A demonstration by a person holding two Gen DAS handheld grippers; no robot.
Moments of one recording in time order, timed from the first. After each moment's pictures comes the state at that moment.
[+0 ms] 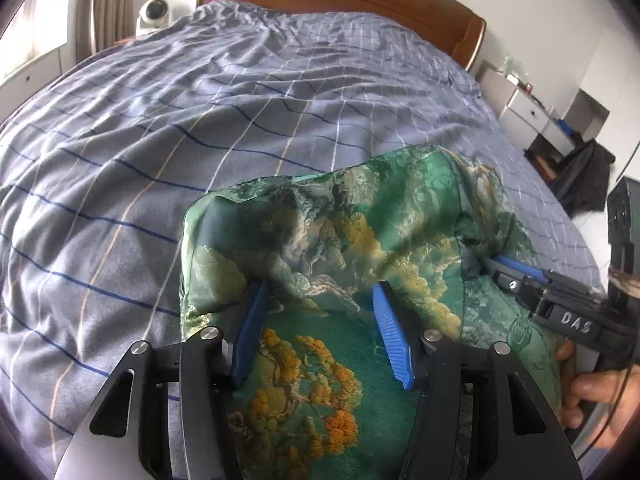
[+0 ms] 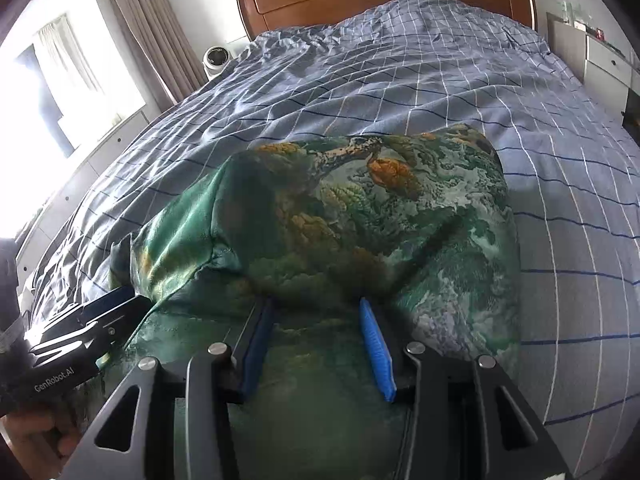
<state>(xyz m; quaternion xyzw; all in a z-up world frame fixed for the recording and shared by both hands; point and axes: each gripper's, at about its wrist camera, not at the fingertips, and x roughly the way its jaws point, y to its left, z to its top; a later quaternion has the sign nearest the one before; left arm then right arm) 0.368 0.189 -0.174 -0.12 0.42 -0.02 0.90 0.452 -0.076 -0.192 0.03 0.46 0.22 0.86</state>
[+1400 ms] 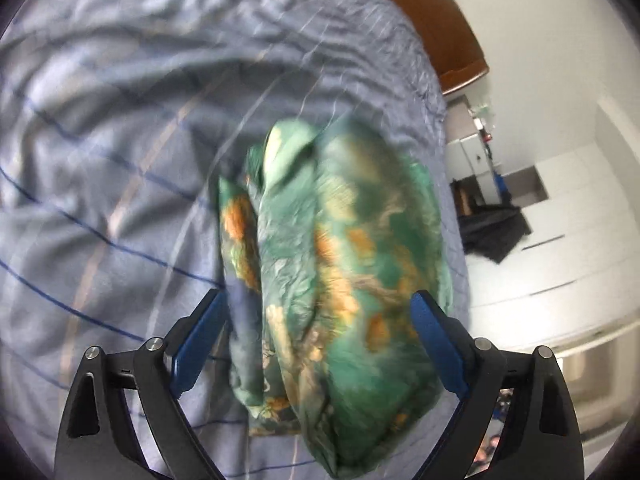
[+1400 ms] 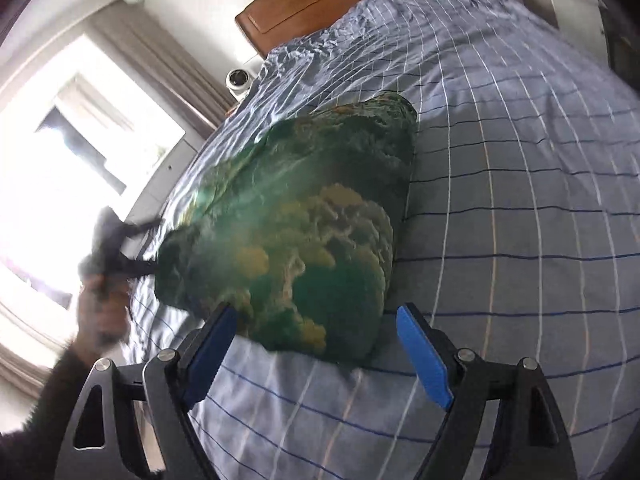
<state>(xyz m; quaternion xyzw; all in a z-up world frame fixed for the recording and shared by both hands) 0.329 0.286 -0.166 -0.39 0.48 -0.14 0.77 0.300 -0.228 -0.120 0.17 0.48 0.29 0.81</state>
